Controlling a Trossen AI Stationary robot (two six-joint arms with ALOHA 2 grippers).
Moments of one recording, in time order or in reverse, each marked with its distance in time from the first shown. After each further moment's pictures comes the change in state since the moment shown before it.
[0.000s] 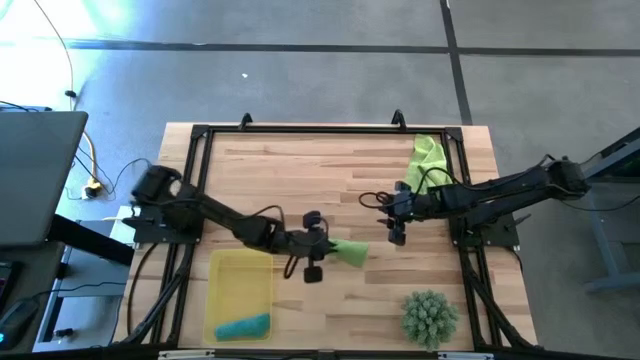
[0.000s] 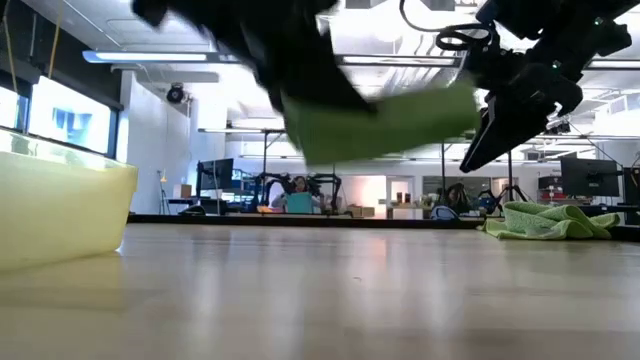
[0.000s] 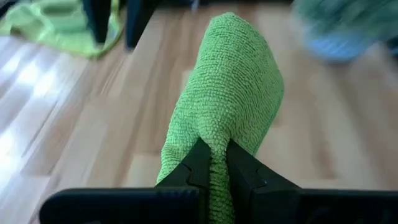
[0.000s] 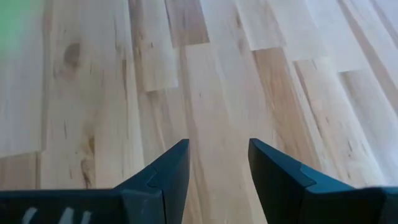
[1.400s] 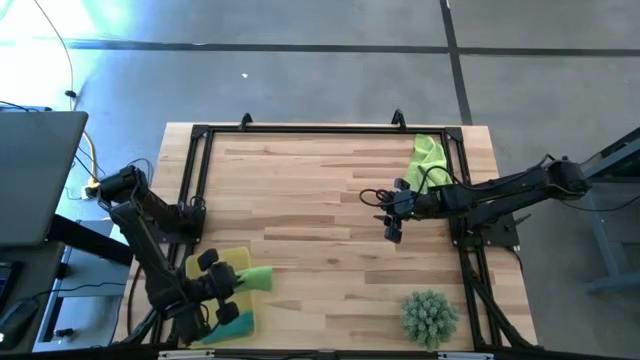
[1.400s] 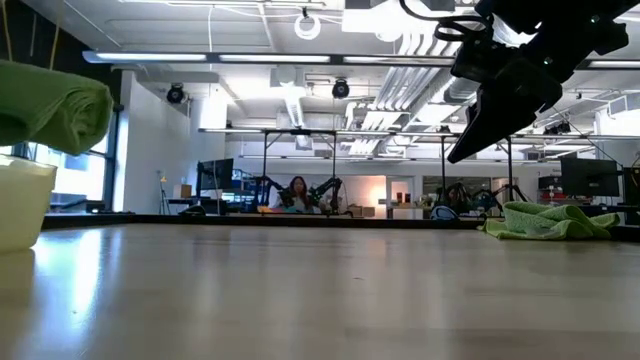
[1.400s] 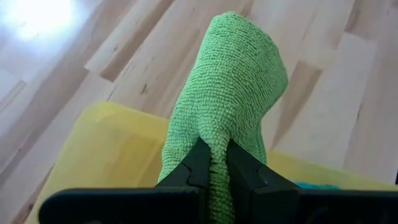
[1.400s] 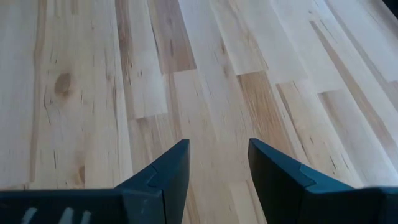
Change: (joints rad) left arm -0.776 -0.216 0.003 -1.152 -0.371 -1.399; right arm 0.000 0.000 0.002 0.067 0.064 0.008
